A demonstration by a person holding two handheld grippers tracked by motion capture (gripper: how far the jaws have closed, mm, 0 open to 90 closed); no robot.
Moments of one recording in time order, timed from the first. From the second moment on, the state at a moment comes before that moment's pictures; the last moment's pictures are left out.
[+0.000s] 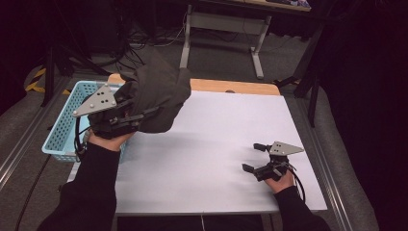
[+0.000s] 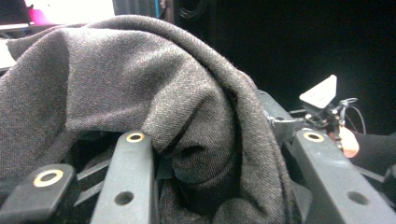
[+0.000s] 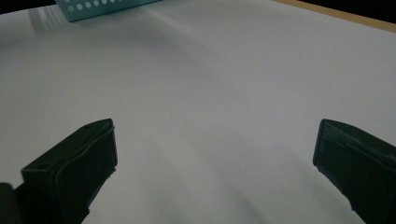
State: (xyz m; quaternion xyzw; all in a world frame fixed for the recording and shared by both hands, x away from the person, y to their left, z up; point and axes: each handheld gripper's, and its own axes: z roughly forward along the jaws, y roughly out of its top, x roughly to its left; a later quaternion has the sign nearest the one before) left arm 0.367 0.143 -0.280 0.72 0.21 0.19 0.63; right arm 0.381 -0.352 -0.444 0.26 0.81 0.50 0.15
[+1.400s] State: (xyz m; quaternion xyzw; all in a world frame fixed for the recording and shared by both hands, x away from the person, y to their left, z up) left arm 0.421 0.001 -0.321 0.77 0.14 0.08 0.62; right arm 0.380 -0.360 -0.442 0.27 0.80 0.52 0.16
